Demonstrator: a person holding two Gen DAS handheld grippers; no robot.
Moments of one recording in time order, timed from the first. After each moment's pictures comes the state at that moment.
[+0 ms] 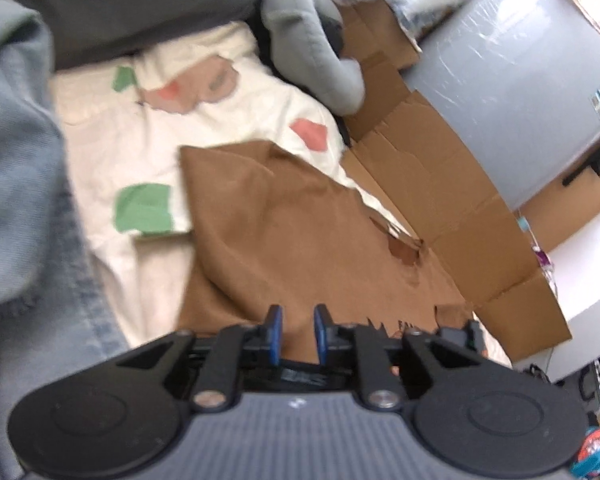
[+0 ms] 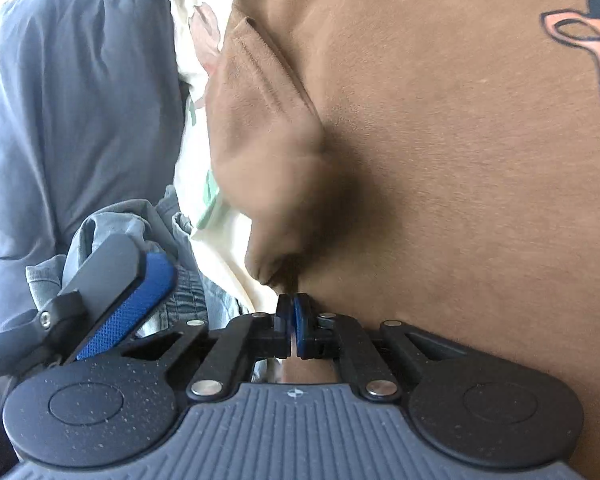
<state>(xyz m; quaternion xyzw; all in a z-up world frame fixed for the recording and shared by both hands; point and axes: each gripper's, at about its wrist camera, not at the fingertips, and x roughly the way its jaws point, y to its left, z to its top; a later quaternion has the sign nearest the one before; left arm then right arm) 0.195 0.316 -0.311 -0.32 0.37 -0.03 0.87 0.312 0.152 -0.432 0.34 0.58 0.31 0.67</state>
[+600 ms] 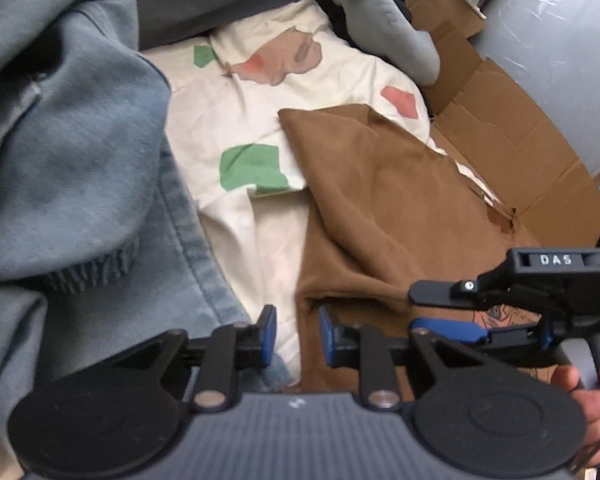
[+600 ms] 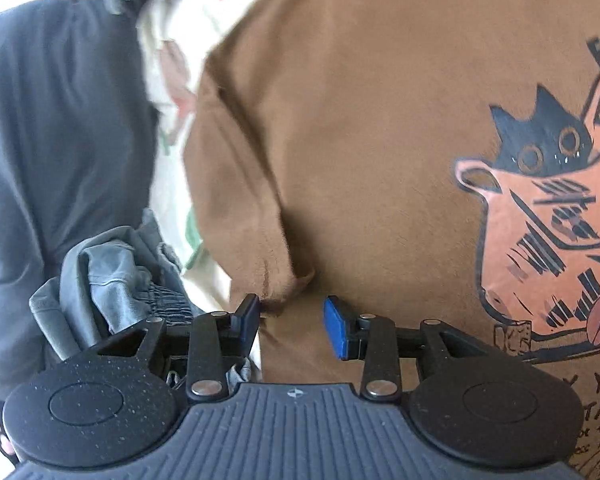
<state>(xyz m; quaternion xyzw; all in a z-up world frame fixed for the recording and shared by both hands) 0.187 0.323 -0.352 -0.25 0.43 0.05 0.87 0.355 0.105 -0.403 0.32 0.63 0.26 0.66</state>
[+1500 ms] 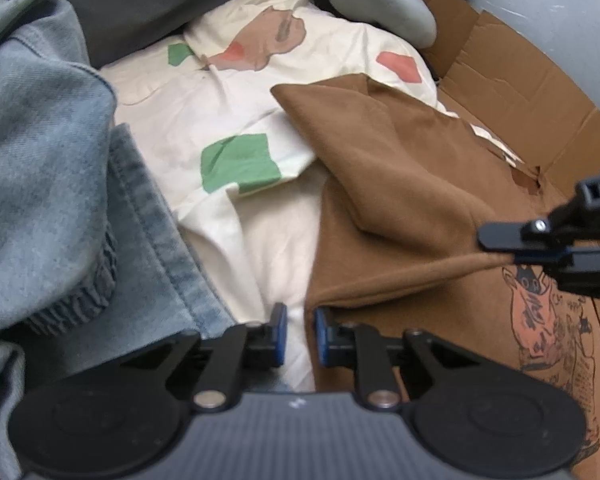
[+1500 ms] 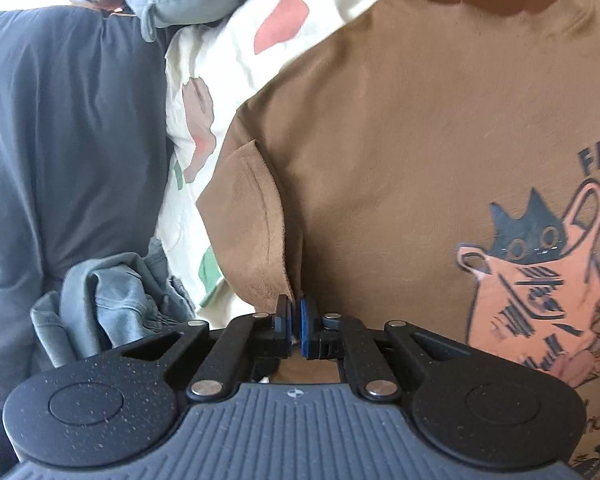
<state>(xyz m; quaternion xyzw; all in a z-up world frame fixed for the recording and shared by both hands) 0.208 0.311 -0.366 -0.17 0.46 0.06 0.87 0.357 0.107 -0.355 0.26 0.57 0.26 0.73</state>
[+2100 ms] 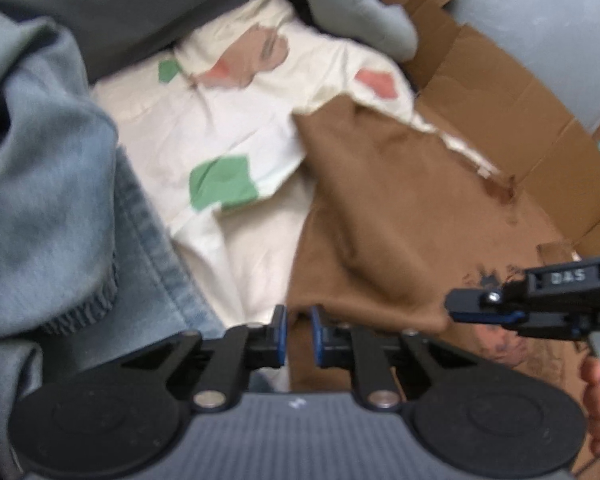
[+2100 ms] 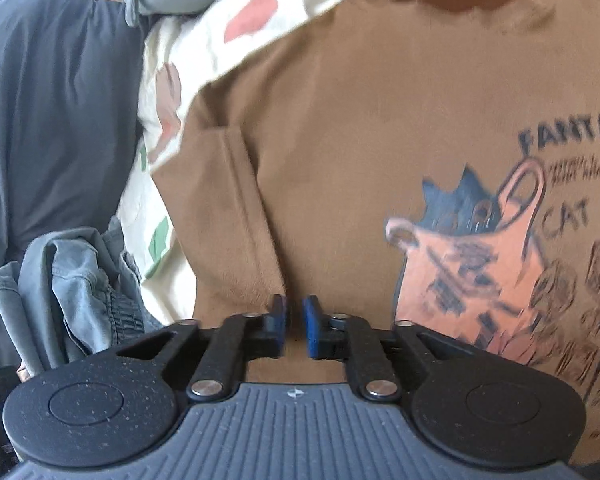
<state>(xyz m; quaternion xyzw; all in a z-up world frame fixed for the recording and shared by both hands) 0.201 0.310 -0.333 -0.18 0.44 0.03 0.88 0.344 0.079 -0.371 0.22 0.56 0.25 0.76</state>
